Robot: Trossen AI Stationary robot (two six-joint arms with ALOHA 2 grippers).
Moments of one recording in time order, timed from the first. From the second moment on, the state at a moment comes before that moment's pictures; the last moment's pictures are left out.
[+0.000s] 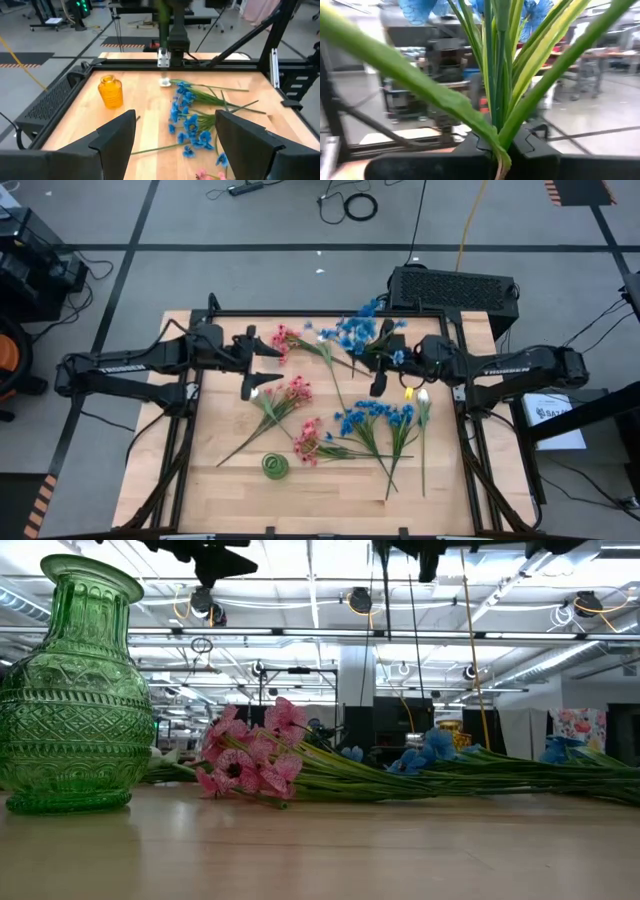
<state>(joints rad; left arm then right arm) 0.17 0.94 0.83 -0.16 0.16 0.07 -0.09 1.13 0.78 0.45 0.14 0.04</state>
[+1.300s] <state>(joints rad) 0.16 1.02 0.83 -0.14 0.11 0.14 -0.61 0.94 0.40 0.69 0.11 0.11</state>
